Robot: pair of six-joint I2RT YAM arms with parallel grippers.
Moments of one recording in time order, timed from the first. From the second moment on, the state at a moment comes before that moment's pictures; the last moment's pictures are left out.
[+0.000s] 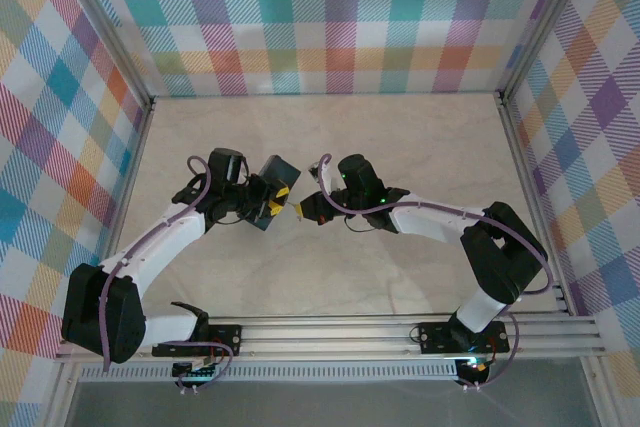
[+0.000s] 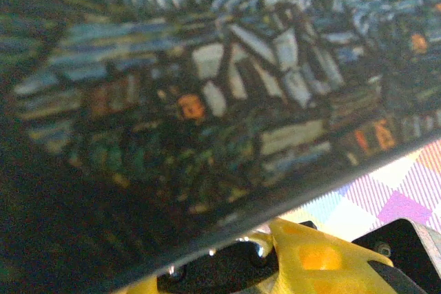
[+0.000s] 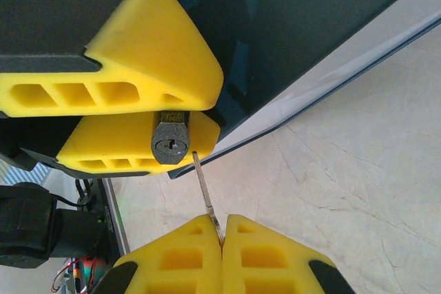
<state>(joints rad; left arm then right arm) -0.34 1.26 0.85 -0.37 0.50 -1.41 0.77 1.64 0.96 0.12 -0.56 0.46</state>
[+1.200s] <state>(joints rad) -0.32 1.24 0.84 -0.37 0.50 -1.41 0.77 1.65 0.98 0.16 -0.59 0.46</state>
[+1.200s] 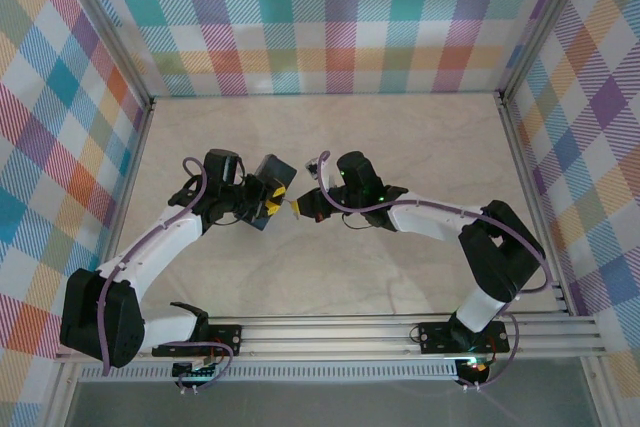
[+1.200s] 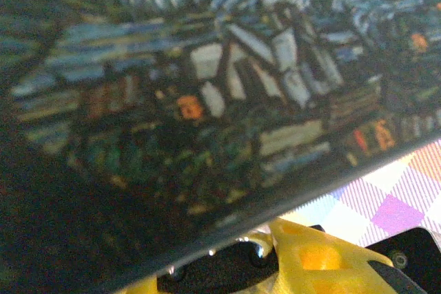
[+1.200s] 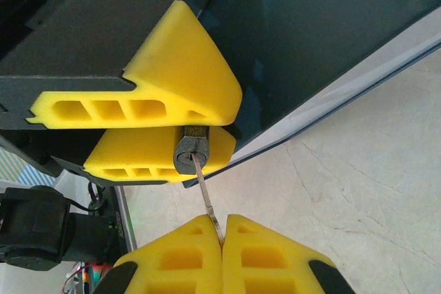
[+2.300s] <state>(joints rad) -0.33 1.22 0.84 -0.43 0.46 -1.36 0.79 1.68 1.02 0.11 -0.60 0.49</state>
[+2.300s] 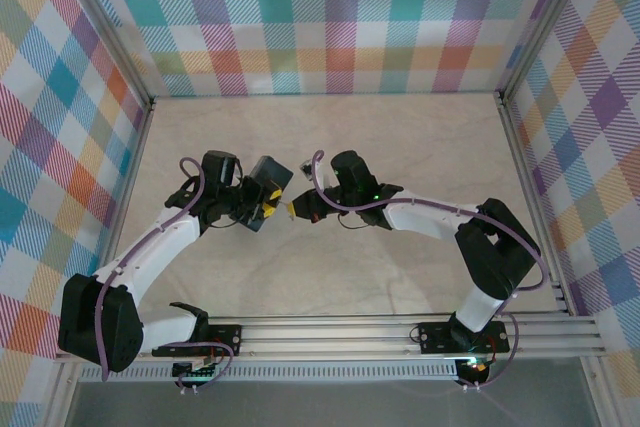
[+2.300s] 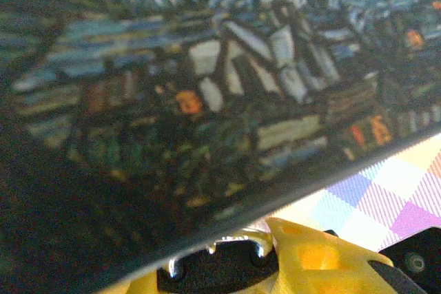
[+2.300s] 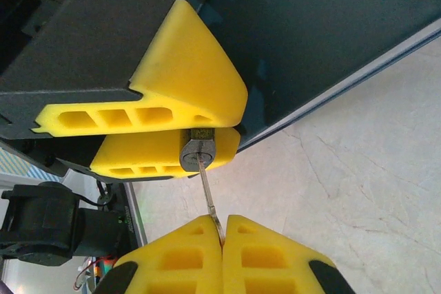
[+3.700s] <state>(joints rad) -0.31 1.28 0.93 -0.54 0.41 -1.19 0.81 1.74 1.10 0.09 -0.61 0.65</state>
